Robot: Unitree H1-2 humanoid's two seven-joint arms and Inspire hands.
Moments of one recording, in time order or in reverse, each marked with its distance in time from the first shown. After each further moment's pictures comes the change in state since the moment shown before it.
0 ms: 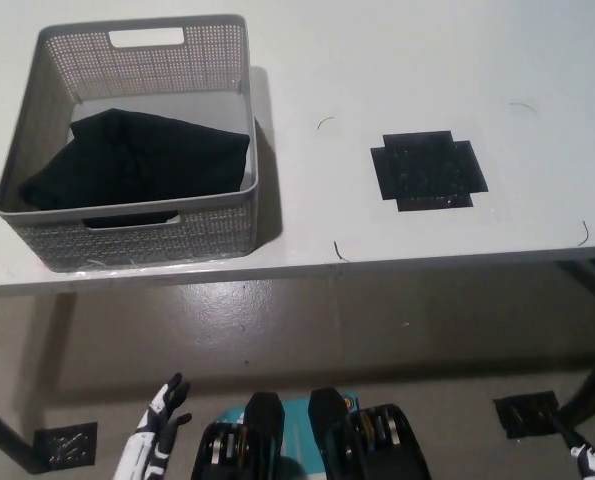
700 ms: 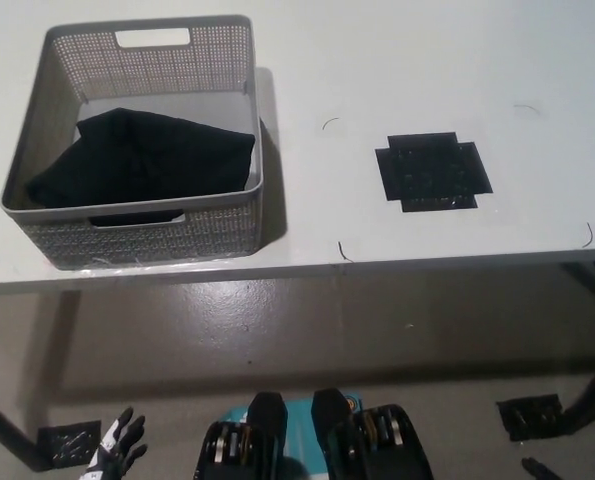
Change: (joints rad) left_arm 0.095 0.034 0.084 -0.015 -0.123 -0.024 -0.090; right_arm -0.025 -0.123 0.293 0.135 -0.008 -0.031 -0.306
